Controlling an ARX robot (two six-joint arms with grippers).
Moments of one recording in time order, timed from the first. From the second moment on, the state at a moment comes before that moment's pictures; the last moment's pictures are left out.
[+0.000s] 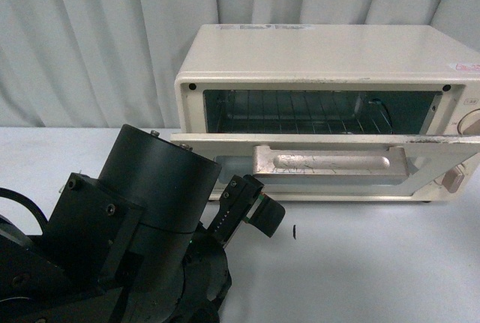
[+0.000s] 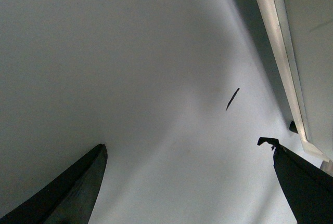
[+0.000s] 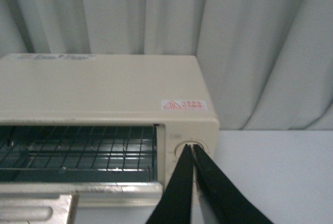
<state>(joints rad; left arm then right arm) -0.57 2.02 0.73 0.50 0.01 -1.37 0.18 1.07 0.23 0.81 0.18 -0.04</state>
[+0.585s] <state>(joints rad) -0.57 2.02 0.73 0.50 0.00 -1.37 0.07 0.78 0.09 0.69 0.07 -0.02</state>
